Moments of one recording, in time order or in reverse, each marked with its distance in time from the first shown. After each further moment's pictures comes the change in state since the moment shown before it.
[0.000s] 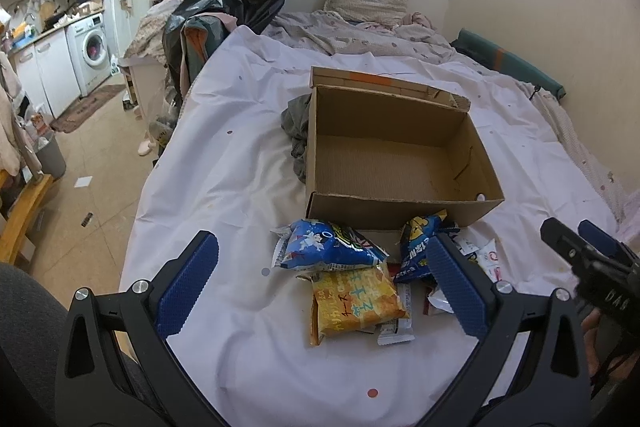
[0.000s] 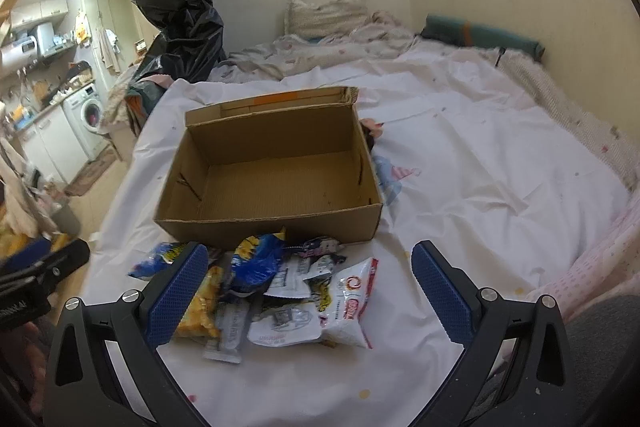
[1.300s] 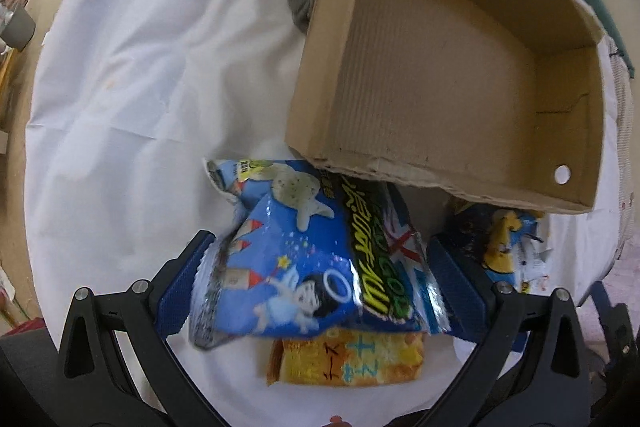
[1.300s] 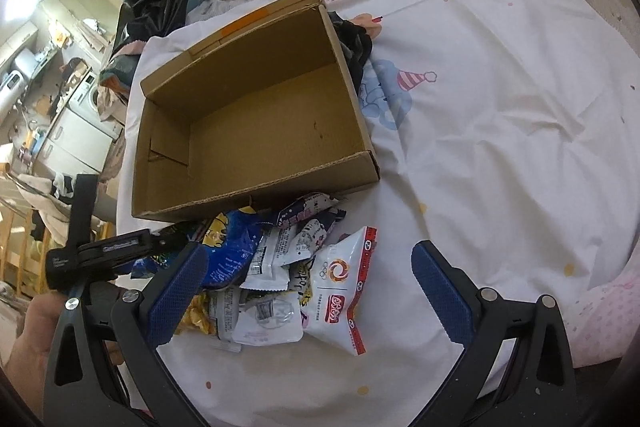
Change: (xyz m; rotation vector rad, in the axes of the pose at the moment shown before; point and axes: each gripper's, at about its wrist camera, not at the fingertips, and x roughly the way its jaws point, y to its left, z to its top) left arm 0.213 0.009 0.004 -0.212 0.729 -0.016; right arm 0.087 -0.070 0.023 0.199 0.372 0.132
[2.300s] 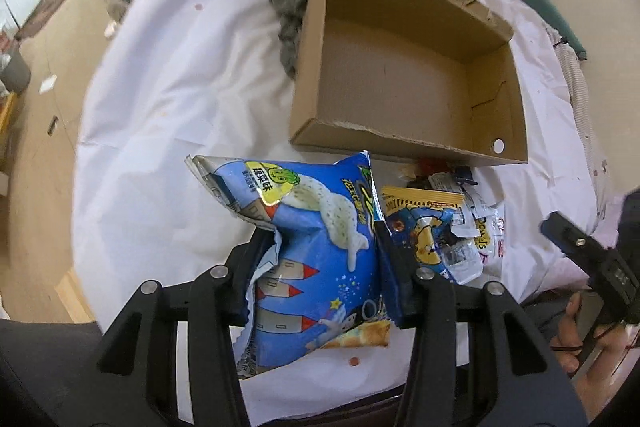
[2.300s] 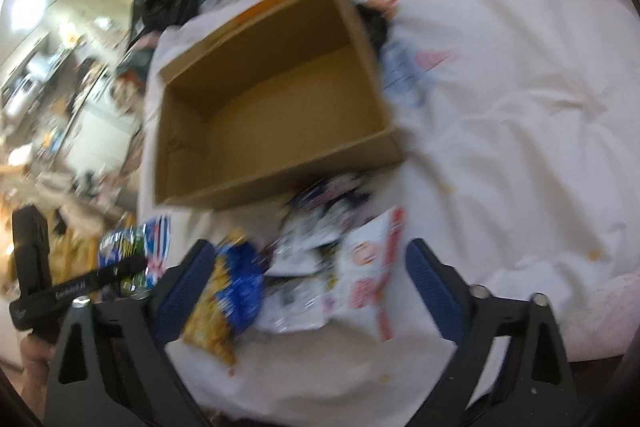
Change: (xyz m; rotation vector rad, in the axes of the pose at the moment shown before) left arm -0.100 0.011 -0.062 0.133 -0.208 -0.059; right arm 0.010 0.004 -0.004 0.015 0.087 0.126
